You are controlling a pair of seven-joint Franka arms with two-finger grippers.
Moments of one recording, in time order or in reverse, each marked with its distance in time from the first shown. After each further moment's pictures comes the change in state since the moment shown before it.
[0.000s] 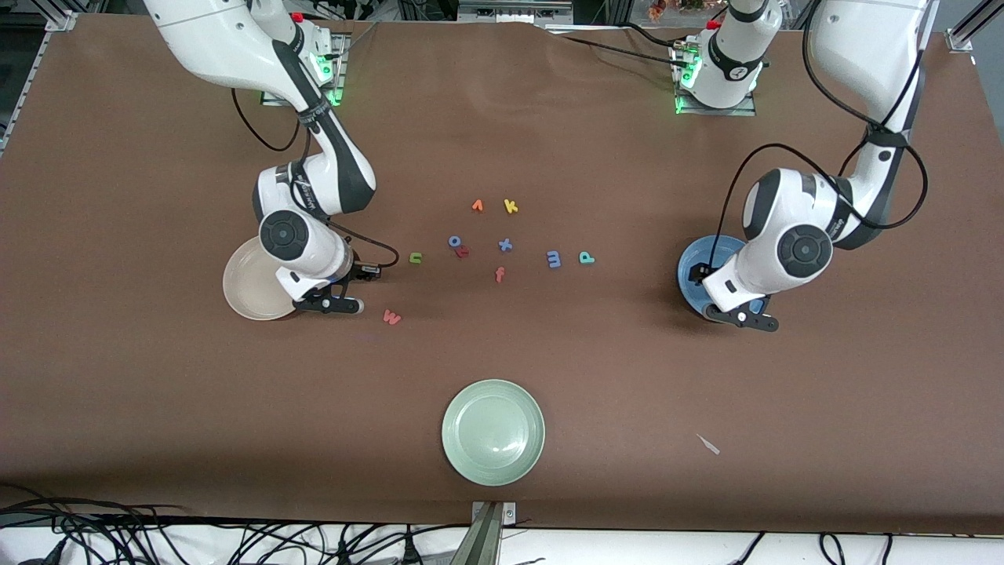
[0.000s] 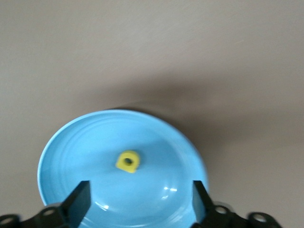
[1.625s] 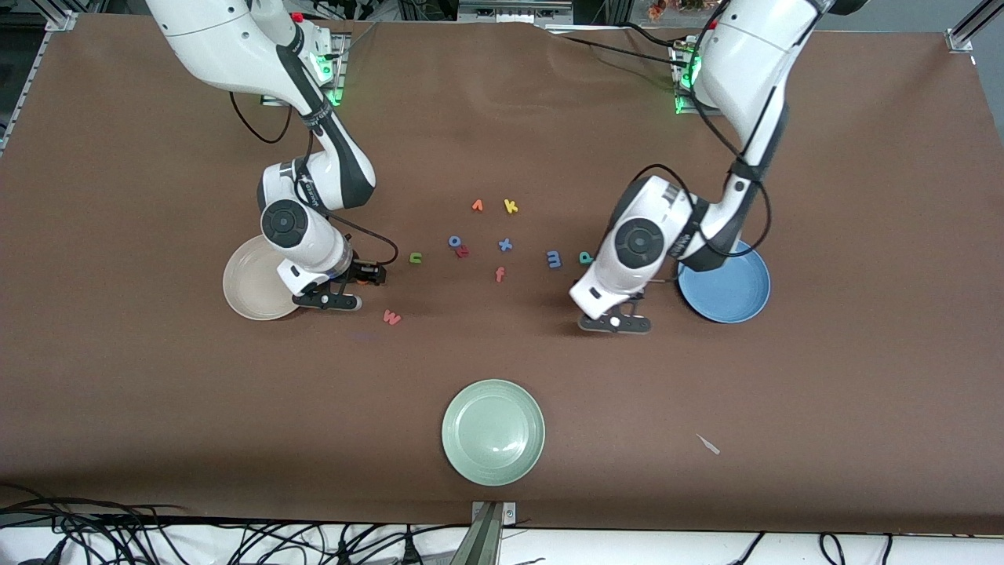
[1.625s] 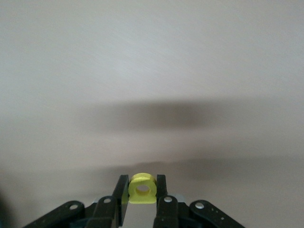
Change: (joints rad) left arm -0.250 0.238 -0.020 0.282 0.000 0.050 -0.450; right arm -0.005 0.015 0.016 -0.126 0.000 0.259 -0.001
